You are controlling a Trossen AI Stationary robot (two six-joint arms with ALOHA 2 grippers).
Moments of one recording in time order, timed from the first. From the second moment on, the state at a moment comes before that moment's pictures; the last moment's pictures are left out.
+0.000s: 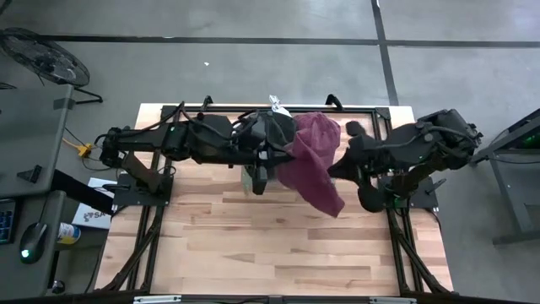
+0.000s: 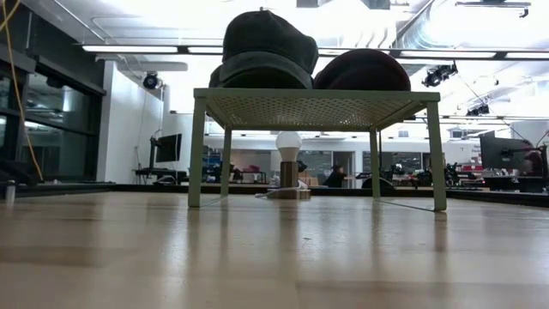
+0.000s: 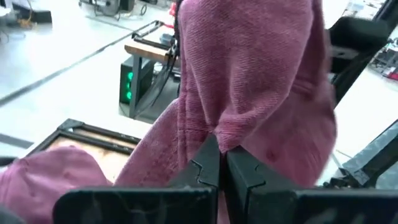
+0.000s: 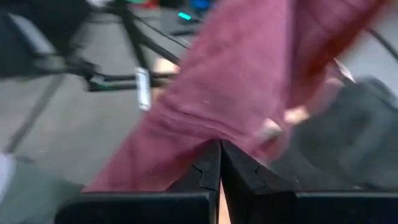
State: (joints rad) left arm -0.17 1.61 2.01 -0.53 -0.24 -0.32; right arm 0.40 1.55 2.31 -1.29 0.25 0.30
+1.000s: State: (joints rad) left arm 0.06 1.59 2.01 -0.38 -0.16 -0.13; right arm 0.40 1.51 2.31 -0.88 0.62 0.03
